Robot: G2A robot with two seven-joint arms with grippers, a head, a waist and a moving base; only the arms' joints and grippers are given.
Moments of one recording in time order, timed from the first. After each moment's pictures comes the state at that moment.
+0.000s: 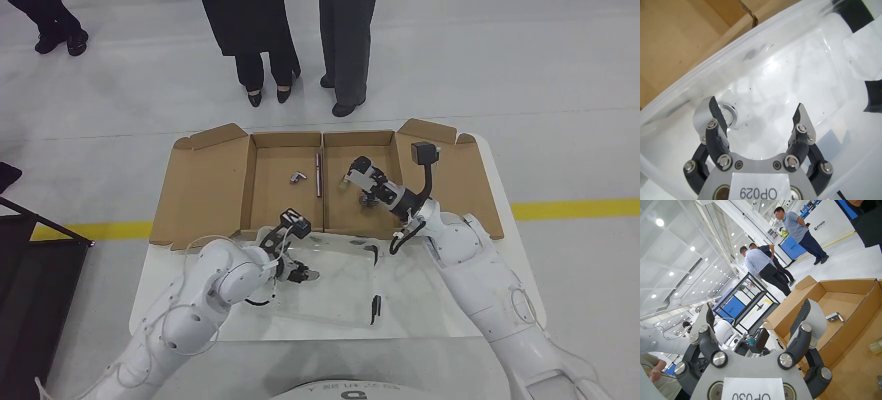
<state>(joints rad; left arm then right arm) 1.31 -1.06 -0.92 -1.79 0.88 -0.10 -1.07 -1.29 -1.24 1.19 -1.45 -0.08 -0.70 0.41</state>
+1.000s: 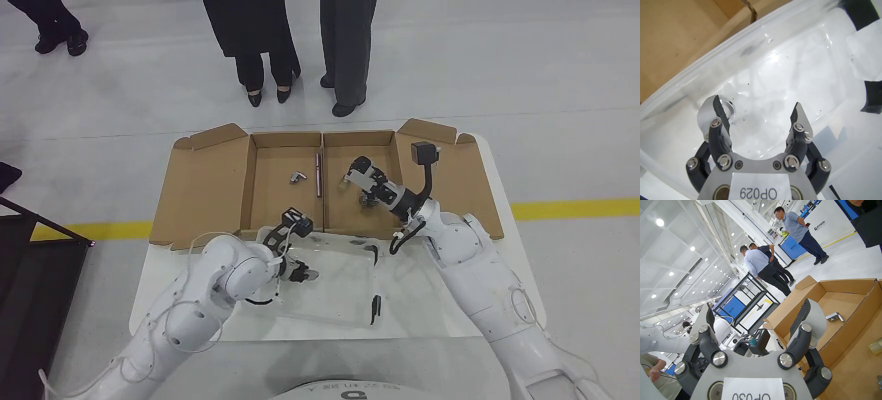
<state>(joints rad) 1.28 -1.07 -0.90 -1.81 0.90 -0.01 -1.15 -1.29 -1.24 1.19 -1.45 -0.08 -0.70 0.41</state>
